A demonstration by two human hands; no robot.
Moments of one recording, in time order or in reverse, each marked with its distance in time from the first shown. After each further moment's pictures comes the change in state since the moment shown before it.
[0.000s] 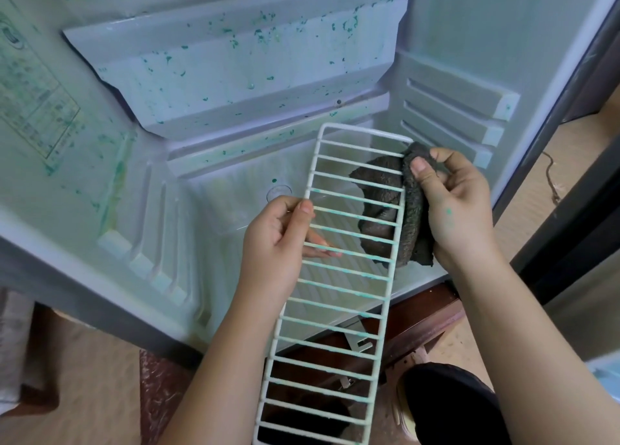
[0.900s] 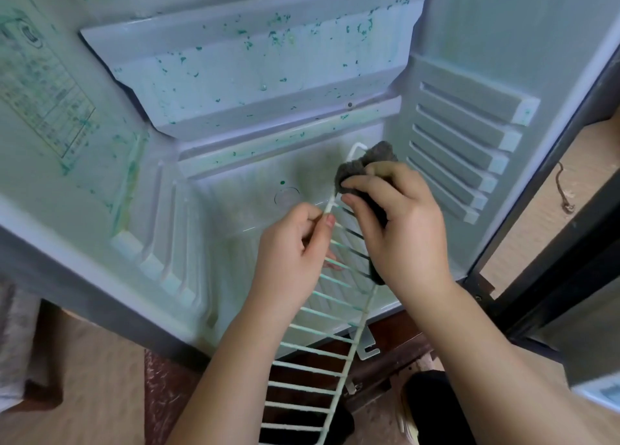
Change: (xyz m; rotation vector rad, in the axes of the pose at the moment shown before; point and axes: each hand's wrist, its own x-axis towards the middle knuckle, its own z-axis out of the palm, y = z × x) left_hand 0.004 -0.015 -0.003 0.387 -0.033 0.180; right_hand -0.024 0.025 0.039 -0.913 -0.074 -0.769
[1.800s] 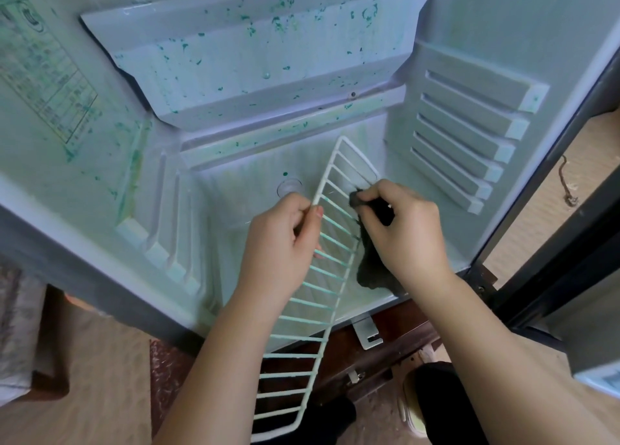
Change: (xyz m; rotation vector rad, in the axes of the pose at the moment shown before) left_hand 0.002 -0.009 -0.015 0.172 0.038 0.089; right_hand -0.016 0.022 0.012 0.113 -0.147 0.252
